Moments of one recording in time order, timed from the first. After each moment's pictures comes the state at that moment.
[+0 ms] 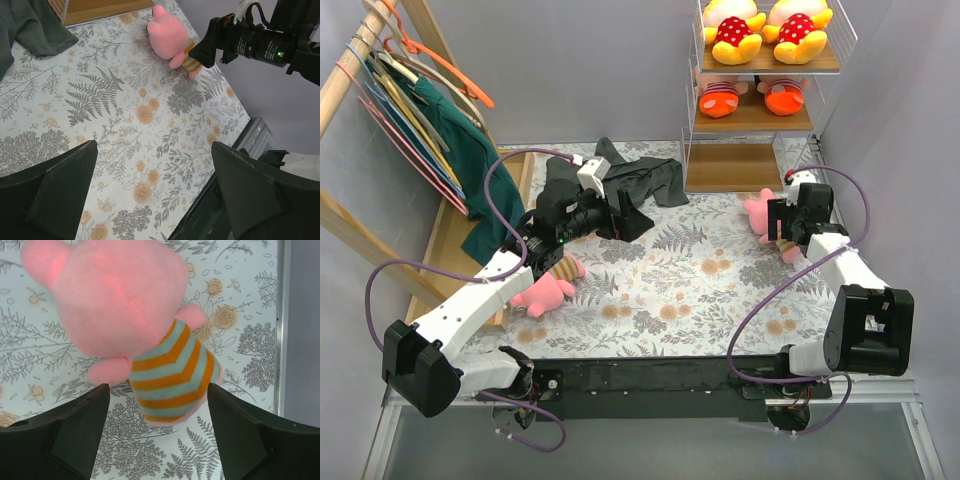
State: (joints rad) left arm -0.59 1.20 1.01 -0.09 0.33 -0.50; right arm -0.05 1.38 0.86 -0.22 0.09 -0.12
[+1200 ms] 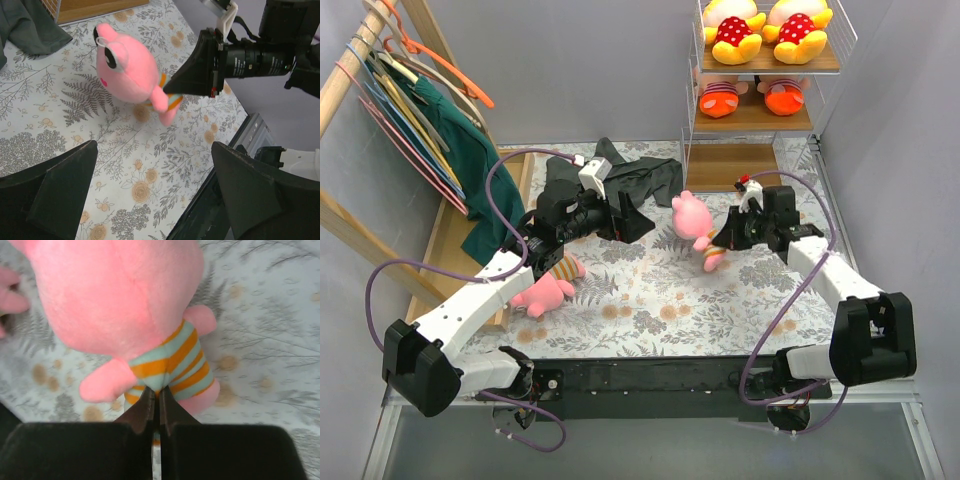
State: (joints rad) left arm -0.59 1.20 1.00 -0.08 0.35 -0.50; right arm 0.20 1.36 0.91 -0.37 -0.41 0.06
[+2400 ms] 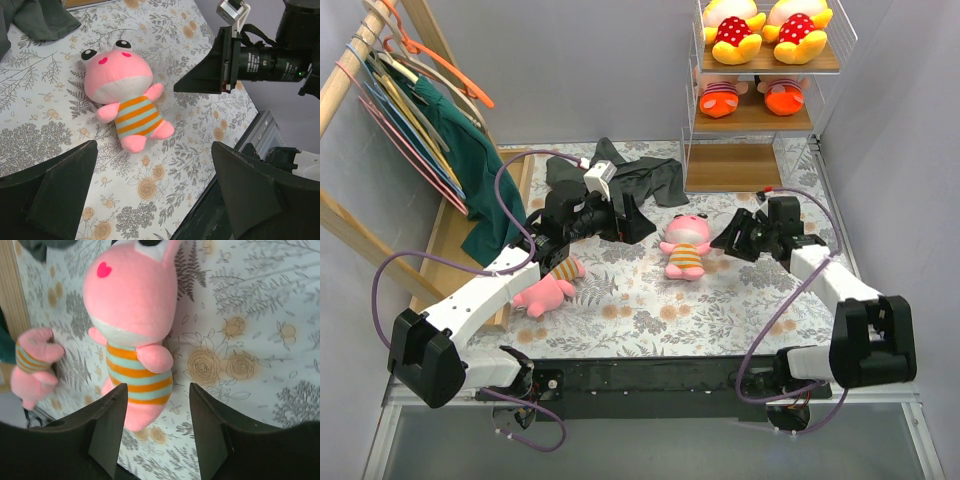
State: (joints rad) left arm -0.59 1.25 0.99 -0.08 0.33 -0.50; right arm 0.15 1.36 0.77 -0.22 -0.48 0.51
